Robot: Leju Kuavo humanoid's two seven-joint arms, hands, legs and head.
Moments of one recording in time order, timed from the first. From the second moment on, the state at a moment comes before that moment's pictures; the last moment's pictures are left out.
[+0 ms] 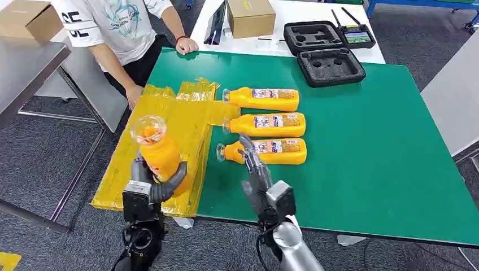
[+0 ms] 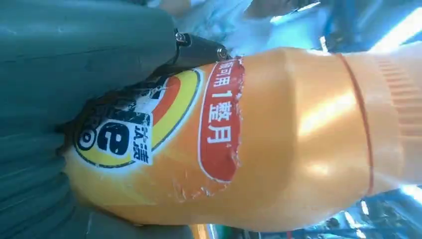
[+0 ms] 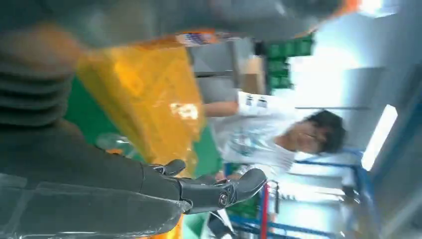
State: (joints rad) left arm -0.08 -0.10 -0.27 -1.44 -0.25 0.46 -0.64; right arm -0.20 0.19 0.47 -1.20 0.13 -0.05 -0.70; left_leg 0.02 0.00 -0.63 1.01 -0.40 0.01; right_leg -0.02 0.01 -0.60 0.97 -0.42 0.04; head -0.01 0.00
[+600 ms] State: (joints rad) left arm -0.54 0.19 -0.39 -0.95 -0.83 0.26 -0.42; right arm -0.13 0.20 0.51 -1.49 -0.10 0.08 -0.70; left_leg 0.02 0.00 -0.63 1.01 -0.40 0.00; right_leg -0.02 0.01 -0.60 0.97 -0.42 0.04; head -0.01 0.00
